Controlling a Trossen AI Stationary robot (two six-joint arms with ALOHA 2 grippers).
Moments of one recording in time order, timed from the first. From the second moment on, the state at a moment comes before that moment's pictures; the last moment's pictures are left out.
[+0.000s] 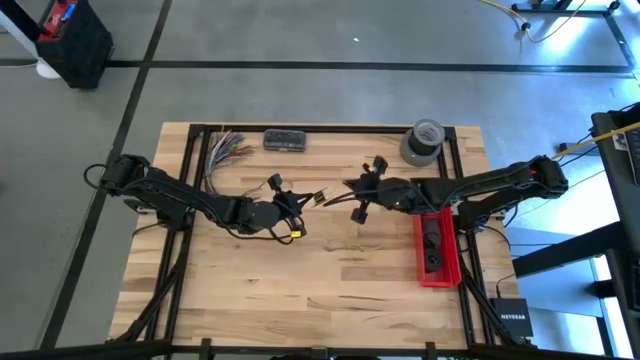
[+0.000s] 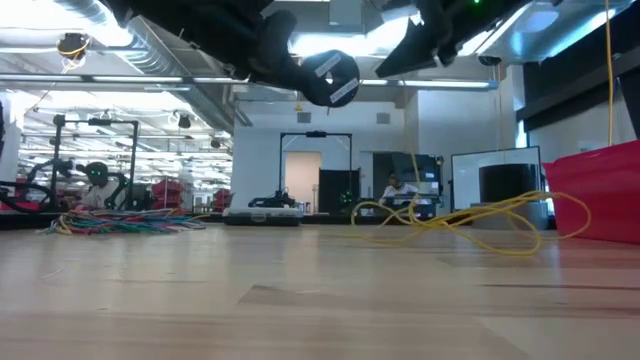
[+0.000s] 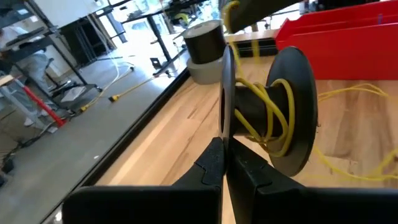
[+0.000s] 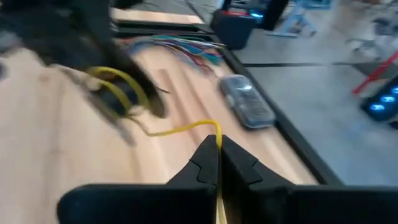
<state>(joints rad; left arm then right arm) -0.22 1.47 0.79 0.33 -0.78 0.04 0.09 1.29 0.85 -0.02 0.55 0.00</state>
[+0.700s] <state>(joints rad) -0.15 1.48 0.79 0.33 -0.78 -0.12 0.09 1.53 0.90 0.45 0.27 0.04</state>
